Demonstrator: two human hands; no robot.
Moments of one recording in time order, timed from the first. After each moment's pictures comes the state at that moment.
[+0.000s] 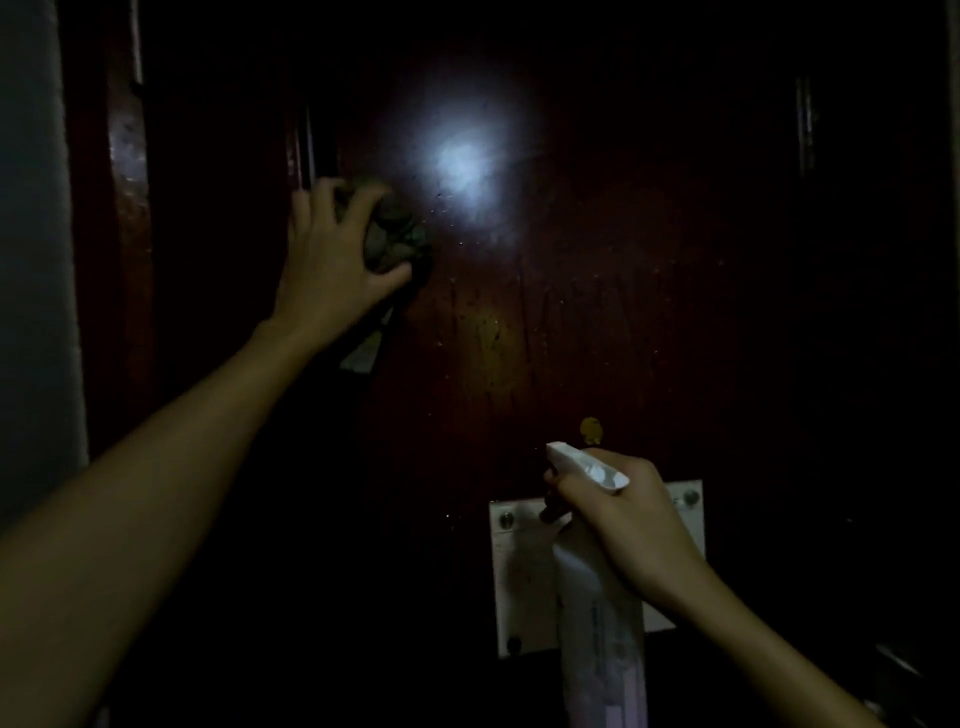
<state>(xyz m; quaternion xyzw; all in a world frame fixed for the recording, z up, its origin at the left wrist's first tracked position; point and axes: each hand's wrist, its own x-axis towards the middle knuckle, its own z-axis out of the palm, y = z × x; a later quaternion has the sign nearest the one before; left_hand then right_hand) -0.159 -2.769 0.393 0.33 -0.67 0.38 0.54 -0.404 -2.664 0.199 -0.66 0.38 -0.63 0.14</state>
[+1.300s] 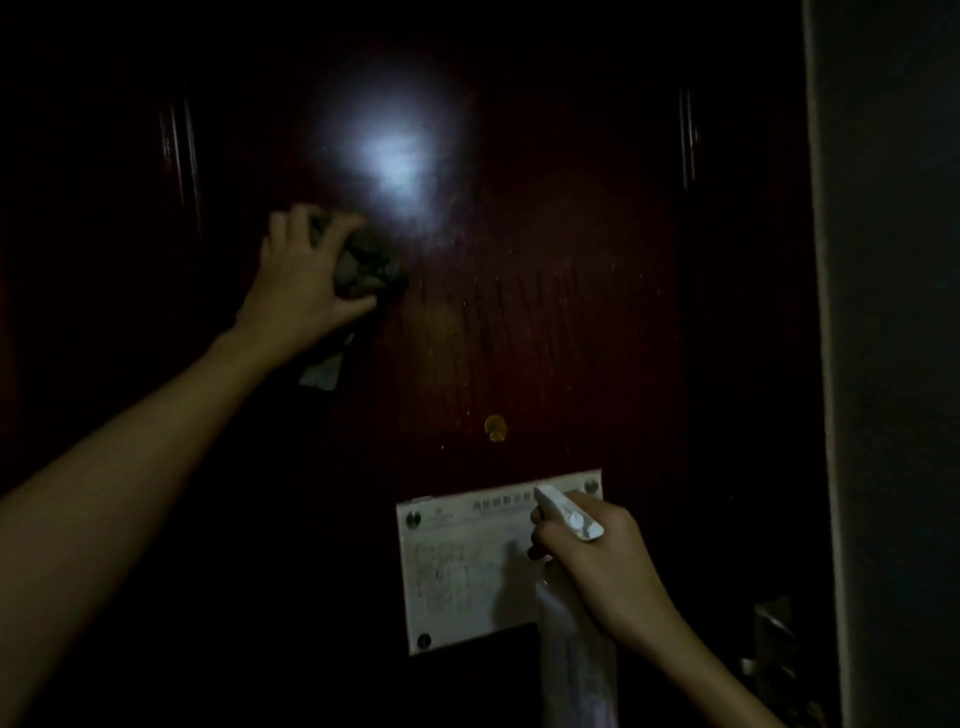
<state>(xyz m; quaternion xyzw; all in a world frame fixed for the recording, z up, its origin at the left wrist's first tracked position) -0.217 -2.780 0.384 0.33 -0.72 0.38 0.47 -0.469 -2.647 0.155 -0.60 0.46 -0.64 0.12</state>
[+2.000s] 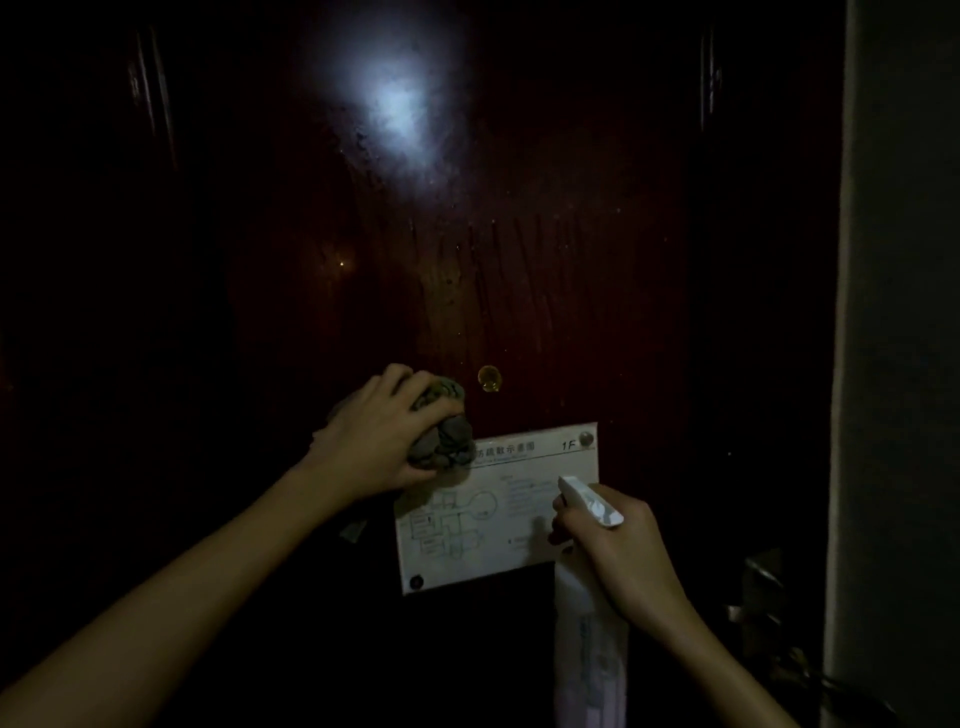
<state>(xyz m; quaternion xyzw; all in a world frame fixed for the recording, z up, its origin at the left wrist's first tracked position) -0.260 -2.774 0.211 0.26 -0.85 0.39 0.24 -0.492 -2.647 0.117 -0.56 0.49 -0.65 0.16</state>
